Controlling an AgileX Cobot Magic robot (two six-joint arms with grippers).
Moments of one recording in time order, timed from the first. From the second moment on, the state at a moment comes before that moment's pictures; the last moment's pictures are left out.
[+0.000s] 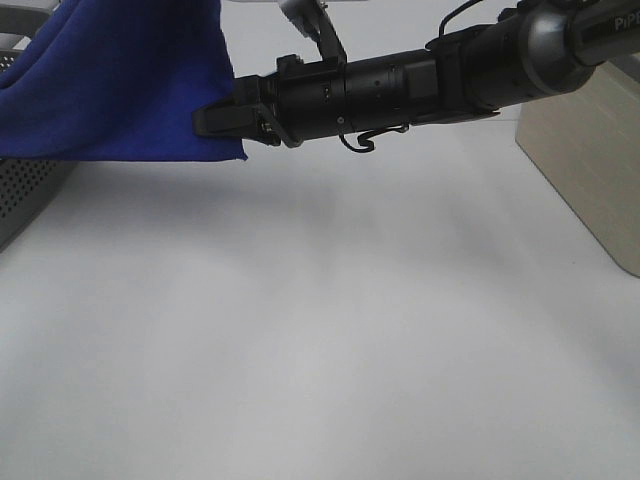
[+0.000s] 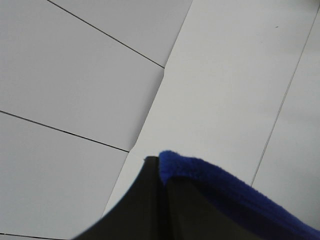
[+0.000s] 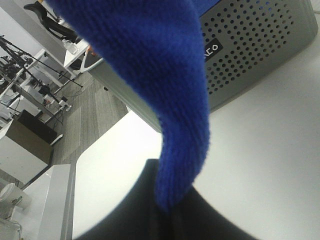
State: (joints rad) left arm -0.54 1.68 -1.80 0.27 0.53 0.66; right arm 0.44 2.14 -1.41 1.74 0.87 -1.48
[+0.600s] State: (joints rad) left arm -0.54 1.68 -1.80 0.24 0.50 0.65; right arm 0.44 2.07 -1.41 1.36 0.76 -1.12
